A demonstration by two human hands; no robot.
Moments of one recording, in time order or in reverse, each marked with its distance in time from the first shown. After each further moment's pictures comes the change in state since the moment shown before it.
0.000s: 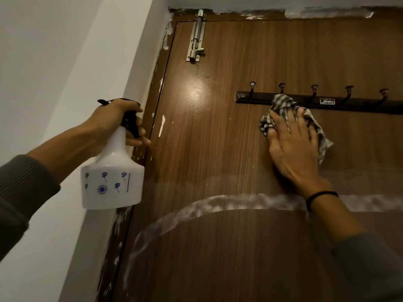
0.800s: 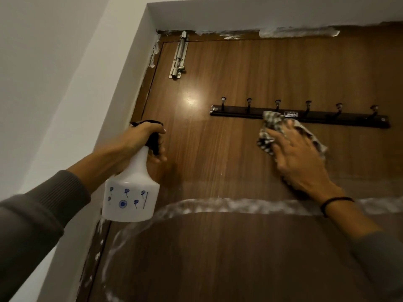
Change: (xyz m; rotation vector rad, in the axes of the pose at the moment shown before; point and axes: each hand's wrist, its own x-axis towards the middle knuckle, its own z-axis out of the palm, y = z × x) left_hand -0.025 0.019 0.092 0.075 -0.081 0.051; right_hand 0.006 0.094 -0.042 0.017 -0.062 -0.230
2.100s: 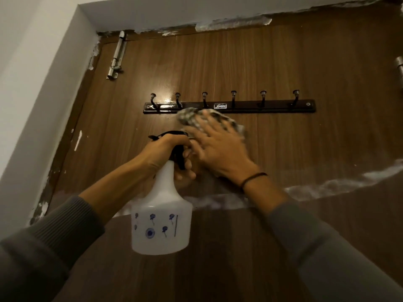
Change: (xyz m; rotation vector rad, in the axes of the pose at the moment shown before) left_hand 0.000 0.032 0.192 0.038 -0.354 -0.122; right_hand 0.014 0.009 -0.008 -0.124 -0.036 -0.292
